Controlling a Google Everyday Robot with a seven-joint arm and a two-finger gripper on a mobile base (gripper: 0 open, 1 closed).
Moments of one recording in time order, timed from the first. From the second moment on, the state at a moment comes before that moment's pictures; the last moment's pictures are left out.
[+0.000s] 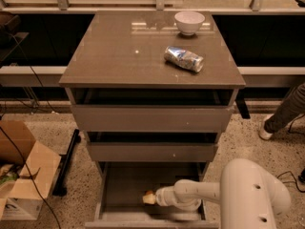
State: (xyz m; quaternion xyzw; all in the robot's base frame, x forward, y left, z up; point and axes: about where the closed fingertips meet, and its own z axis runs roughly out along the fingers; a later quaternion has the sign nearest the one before) arm 0.544 -0.008 0.163 -0.16 0.92 0.30 0.20
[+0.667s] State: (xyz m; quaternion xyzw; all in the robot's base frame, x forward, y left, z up) arm 0.534 -0.017 0.130 -0.10 0.94 0.25 0.19
